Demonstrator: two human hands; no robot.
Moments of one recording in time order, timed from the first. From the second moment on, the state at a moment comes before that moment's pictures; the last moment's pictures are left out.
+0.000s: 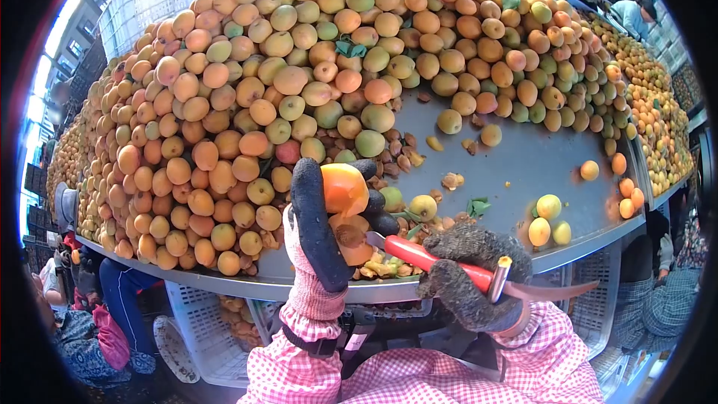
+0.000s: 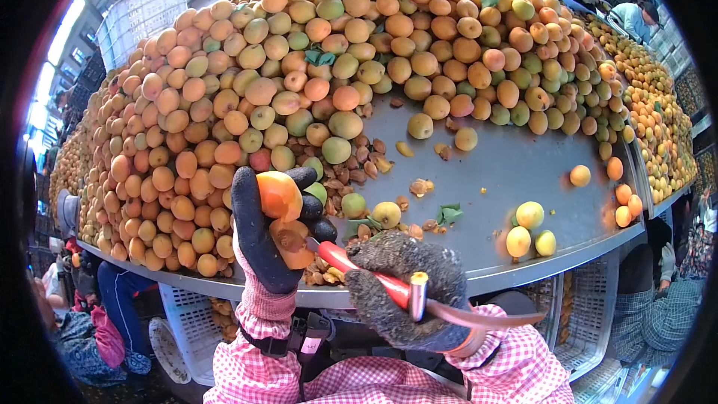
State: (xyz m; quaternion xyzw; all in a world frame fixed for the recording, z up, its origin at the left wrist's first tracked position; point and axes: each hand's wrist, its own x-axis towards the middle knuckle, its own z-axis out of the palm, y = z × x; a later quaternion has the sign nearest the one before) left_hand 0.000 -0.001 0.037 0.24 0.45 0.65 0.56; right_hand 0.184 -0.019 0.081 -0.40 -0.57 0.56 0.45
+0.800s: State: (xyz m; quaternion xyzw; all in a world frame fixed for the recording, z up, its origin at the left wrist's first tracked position) left_hand 0.009 0.022 0.027 0.19 0.53 0.68 0.48; right_hand 0.191 -0.021 0.040 -0.34 -0.46 0.71 0.42
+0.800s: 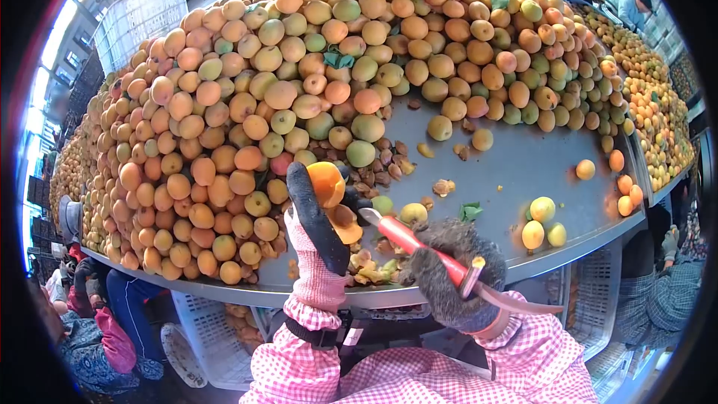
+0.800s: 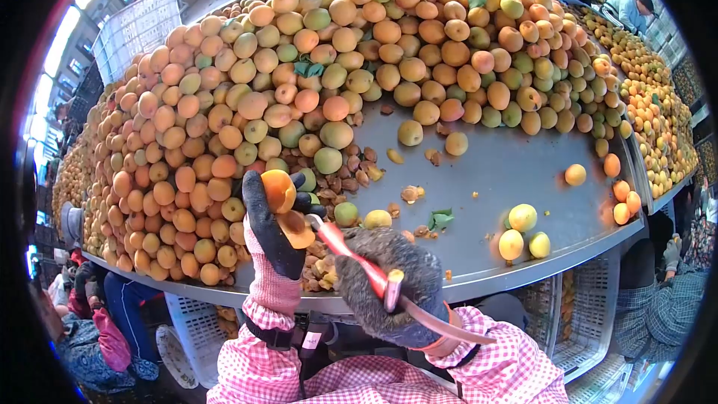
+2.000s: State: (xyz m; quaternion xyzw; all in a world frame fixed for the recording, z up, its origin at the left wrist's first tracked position) left_hand 0.221 0.036 0.064 0.68 0.63 0.19 0.32; right_hand 0.450 0.020 0.080 -0.50 -0.16 0.43 0.74
